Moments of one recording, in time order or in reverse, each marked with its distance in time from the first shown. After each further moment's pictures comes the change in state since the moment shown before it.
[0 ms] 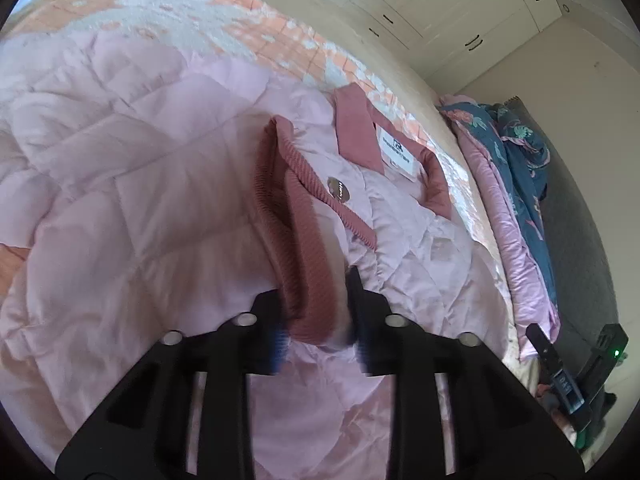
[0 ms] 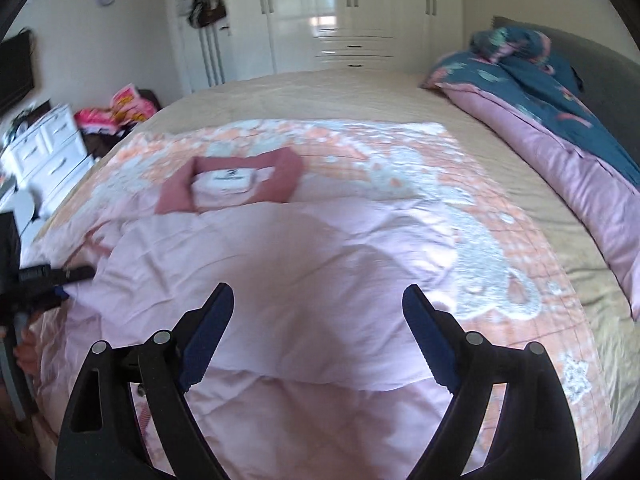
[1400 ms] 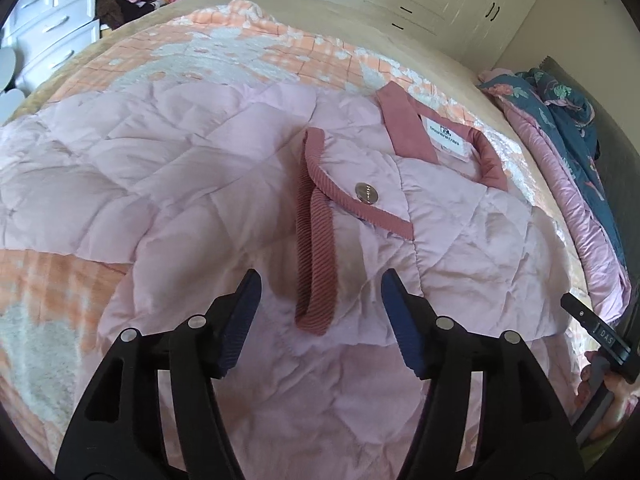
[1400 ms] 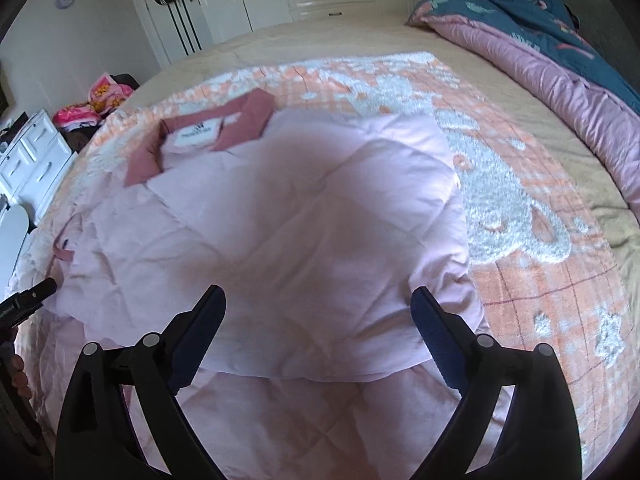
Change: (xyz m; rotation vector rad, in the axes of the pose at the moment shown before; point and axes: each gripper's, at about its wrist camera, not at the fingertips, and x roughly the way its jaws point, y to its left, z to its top) left arm -0.026 0.000 -0.012 0.160 -0.022 0.279; right arm 0.041 -0.007 -0.014 0.087 0.161 0.046
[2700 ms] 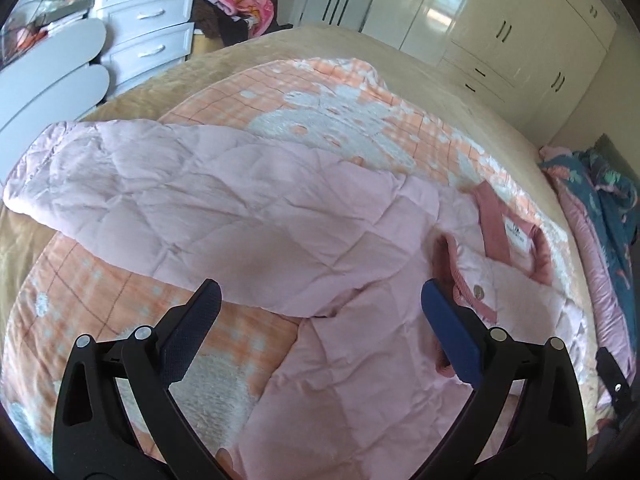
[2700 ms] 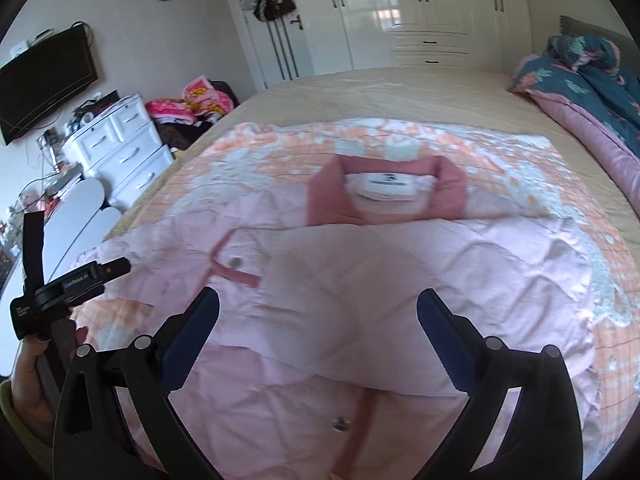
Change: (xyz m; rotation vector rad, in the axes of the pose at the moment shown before) left arm -0.072 0.096 0.030 -0.213 -0.150 0.182; right arm -0.051 0.182 0.011 -0.194 -0.117 0.249
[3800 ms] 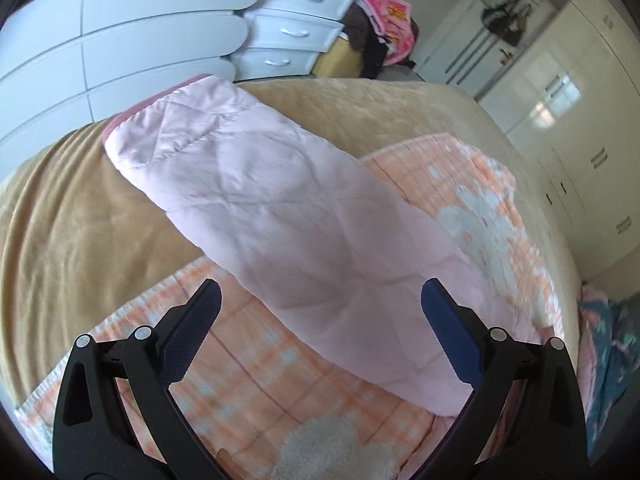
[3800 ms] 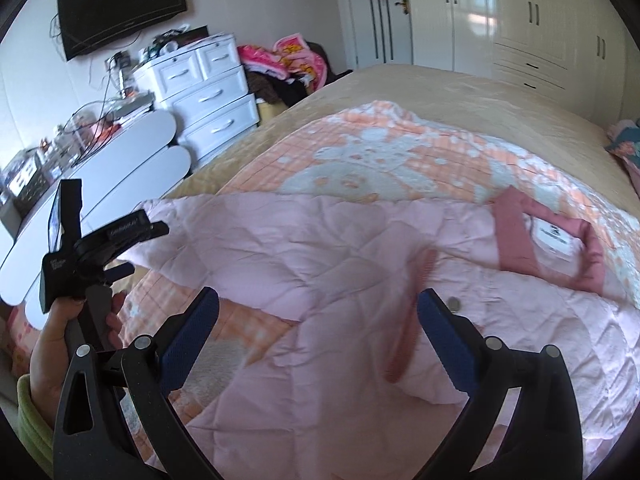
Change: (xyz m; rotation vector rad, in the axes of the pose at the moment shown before) left arm -0.017 0.182 0.038 -0.467 -0.081 0.150; right arm 0.064 0.189 0.021 -0.263 0.103 0.169
